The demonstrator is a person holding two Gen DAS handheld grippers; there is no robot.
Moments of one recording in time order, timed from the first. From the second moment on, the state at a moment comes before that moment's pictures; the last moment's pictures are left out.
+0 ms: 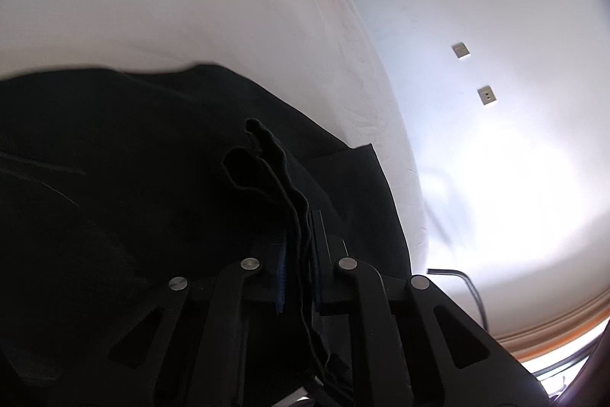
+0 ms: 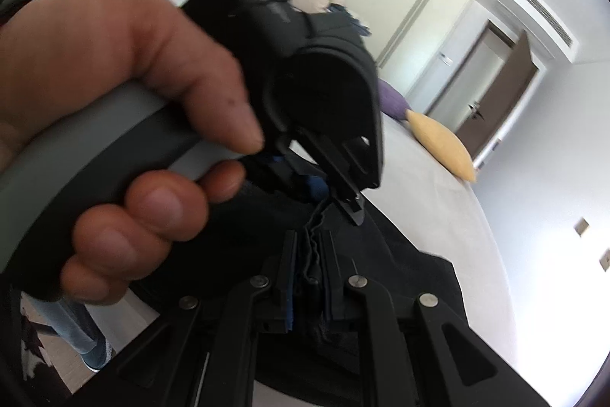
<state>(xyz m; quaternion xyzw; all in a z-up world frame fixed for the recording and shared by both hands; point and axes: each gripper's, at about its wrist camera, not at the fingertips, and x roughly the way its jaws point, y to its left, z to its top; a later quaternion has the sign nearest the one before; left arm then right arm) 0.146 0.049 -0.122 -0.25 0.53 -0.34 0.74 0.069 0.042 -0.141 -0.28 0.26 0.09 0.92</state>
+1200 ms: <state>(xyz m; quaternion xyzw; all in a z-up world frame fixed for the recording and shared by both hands) 0.109 0.035 -0.151 0.07 0.46 -0.22 0.86 0.211 -0.297 -0.154 0.28 0.43 0.24 0.82</state>
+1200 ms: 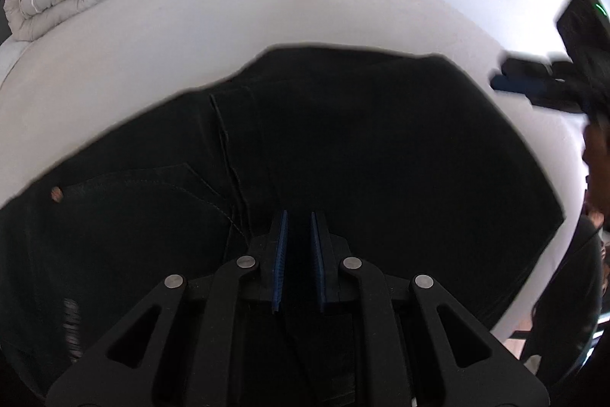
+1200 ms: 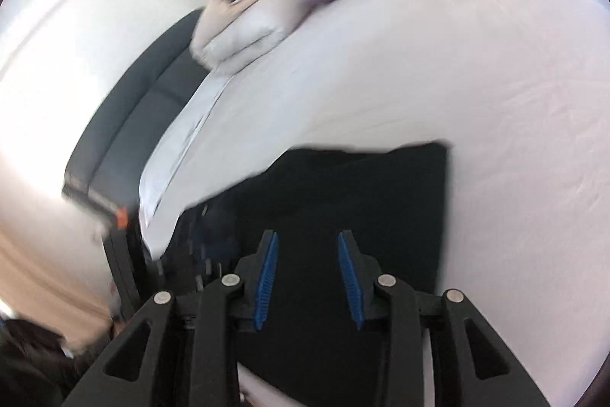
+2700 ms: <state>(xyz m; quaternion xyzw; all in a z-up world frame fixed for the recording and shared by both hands) 0.089 0.026 -0.159 0.06 0.45 -0.22 0.86 0.142 -0.228 -0.178 0.34 0.47 0.26 0.77</state>
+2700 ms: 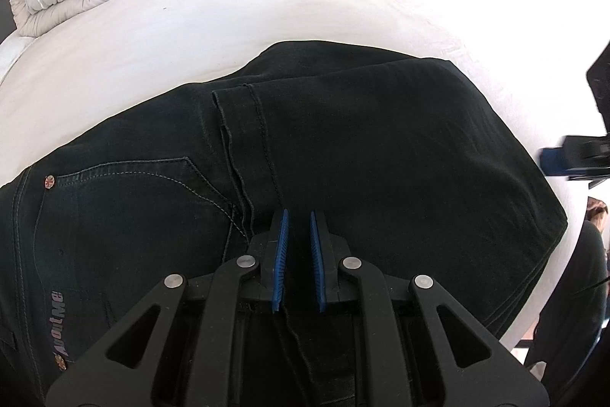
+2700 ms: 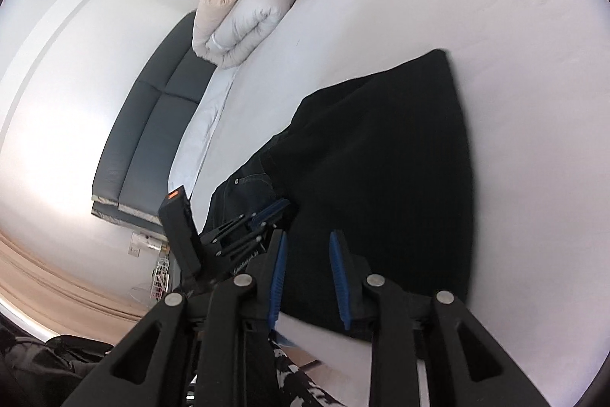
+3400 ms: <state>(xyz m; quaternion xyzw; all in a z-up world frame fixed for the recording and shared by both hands) 0.043 0.150 -0.106 -0.10 0.43 -0.13 0.89 0.143 -0.207 -0.203 0.35 0.42 0.22 0.81</state>
